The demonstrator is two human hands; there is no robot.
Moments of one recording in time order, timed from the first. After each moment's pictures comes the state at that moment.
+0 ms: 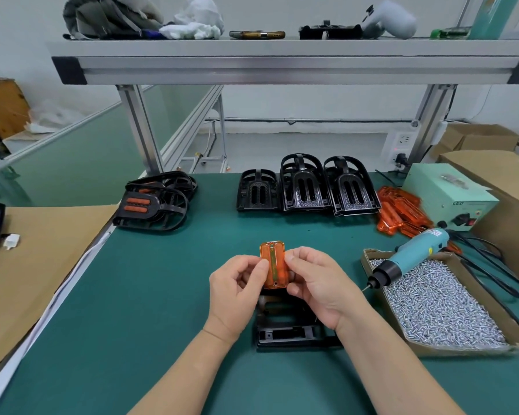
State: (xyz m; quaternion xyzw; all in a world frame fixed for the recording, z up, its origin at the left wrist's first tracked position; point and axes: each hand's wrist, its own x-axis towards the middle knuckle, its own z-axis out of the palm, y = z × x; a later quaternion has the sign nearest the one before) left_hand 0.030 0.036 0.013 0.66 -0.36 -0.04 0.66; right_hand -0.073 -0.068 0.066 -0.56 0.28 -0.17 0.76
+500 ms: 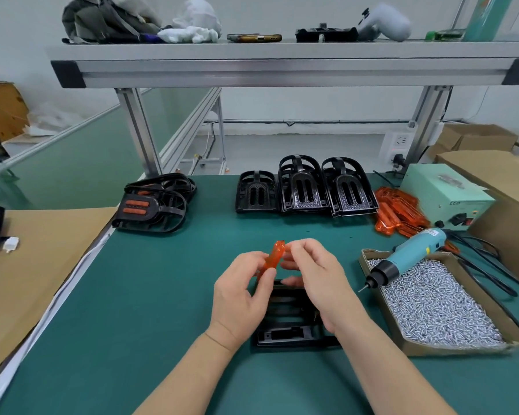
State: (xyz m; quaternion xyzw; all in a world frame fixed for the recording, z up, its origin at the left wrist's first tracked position) left_hand 0.029 0.034 0.005 0.67 -0.47 0.09 0.56; right_hand -0.076 -0.065 0.064 -0.64 0.32 -0.26 0.64
